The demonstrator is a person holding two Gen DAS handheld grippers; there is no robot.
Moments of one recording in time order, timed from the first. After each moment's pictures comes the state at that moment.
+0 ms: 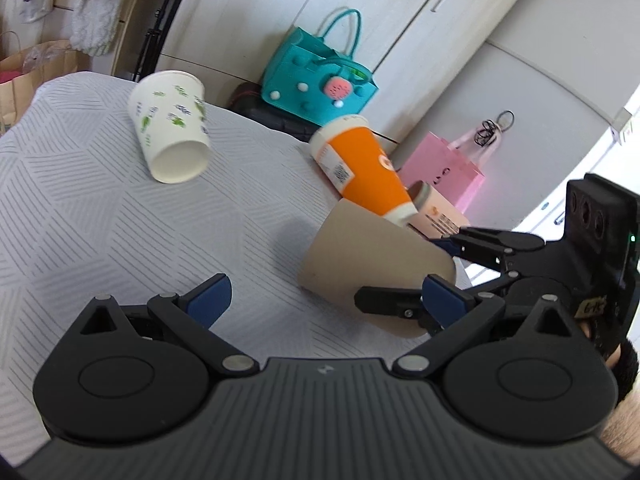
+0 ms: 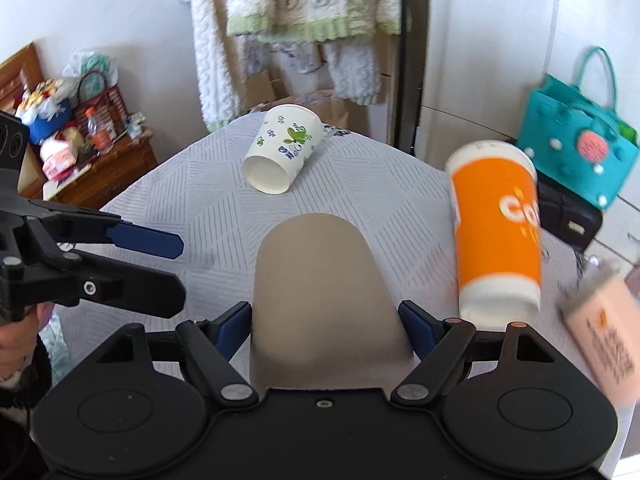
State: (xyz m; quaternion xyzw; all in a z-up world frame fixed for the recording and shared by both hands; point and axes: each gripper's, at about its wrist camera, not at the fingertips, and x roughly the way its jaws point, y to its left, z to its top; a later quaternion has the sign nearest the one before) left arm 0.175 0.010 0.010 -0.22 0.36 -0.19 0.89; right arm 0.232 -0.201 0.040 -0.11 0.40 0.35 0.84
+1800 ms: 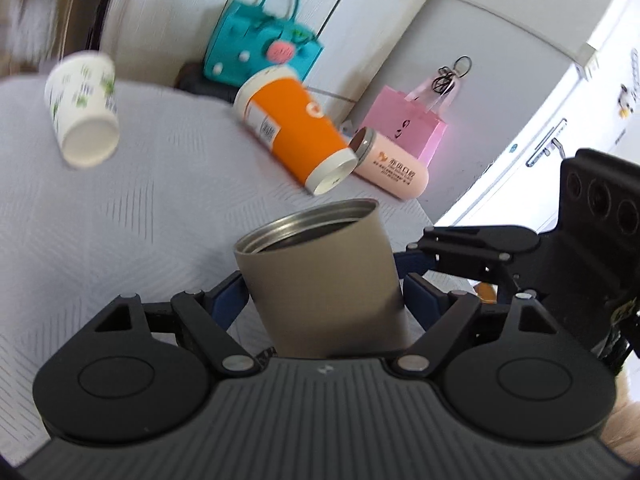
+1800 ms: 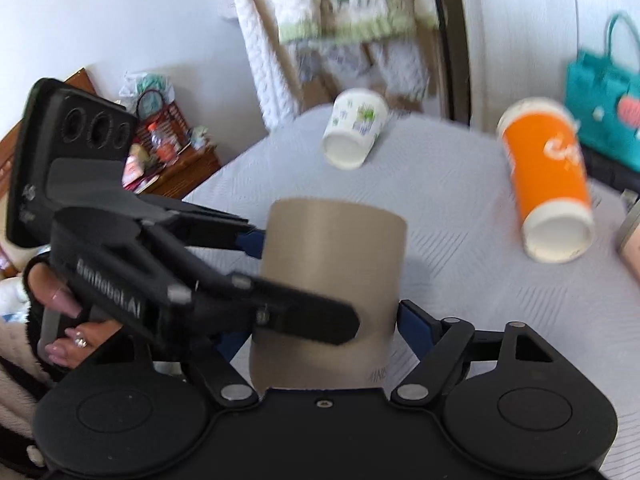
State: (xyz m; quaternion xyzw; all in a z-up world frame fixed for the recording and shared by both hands) left arm 0.170 -0.038 0.007 -0.16 0.37 -0.26 0.88; right arm 0.187 -0.226 0.029 -0.05 0.39 0.43 0.81
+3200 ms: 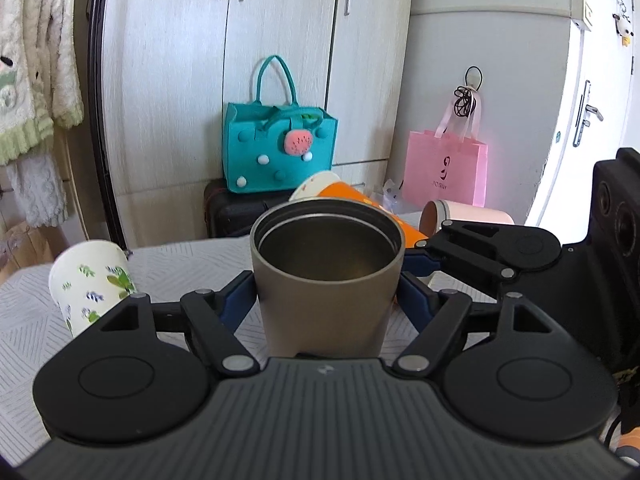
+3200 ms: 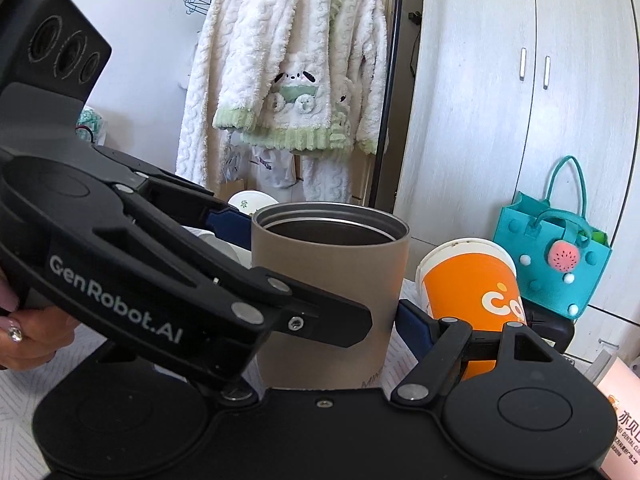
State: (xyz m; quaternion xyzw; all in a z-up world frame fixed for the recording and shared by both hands) left arm 0.249 -0.051 0.018 0.00 0.25 -0.23 0.94; right arm 0.253 -0.195 0.000 -0.12 0.18 0.34 0.92
